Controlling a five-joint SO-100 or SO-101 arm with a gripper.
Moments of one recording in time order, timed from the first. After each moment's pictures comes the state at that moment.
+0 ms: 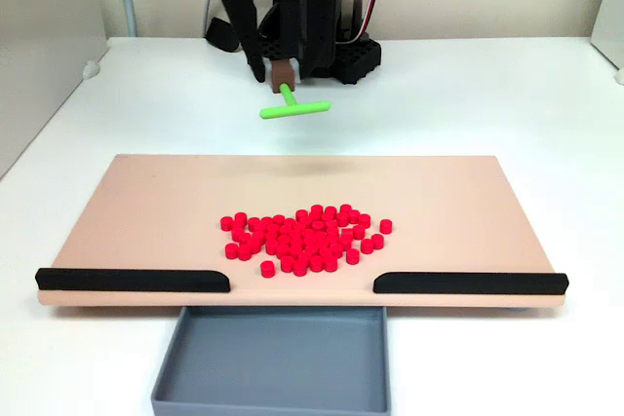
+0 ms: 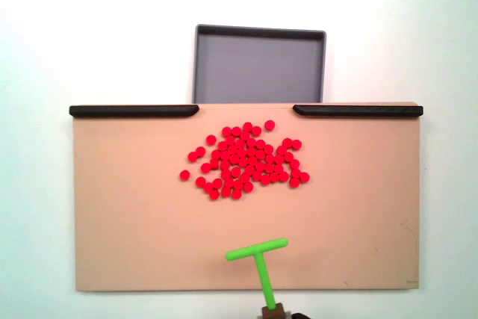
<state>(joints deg) 9.0 109.4 111.5 83.7 -111.4</state>
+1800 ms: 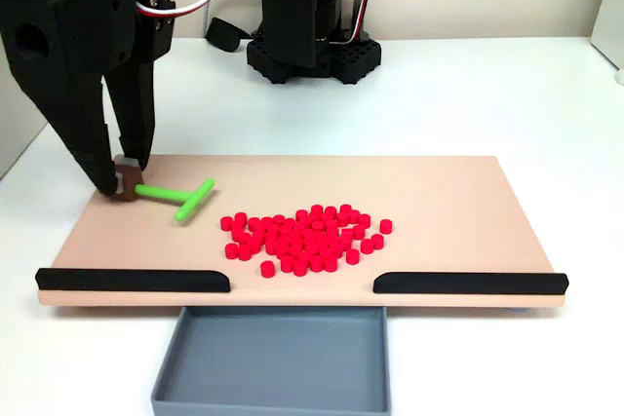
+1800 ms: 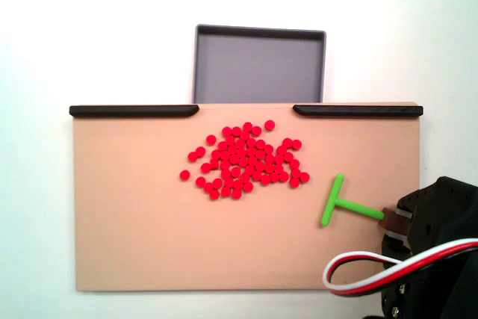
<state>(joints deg) 25.5 71.8 82.5 76.8 -184.2</state>
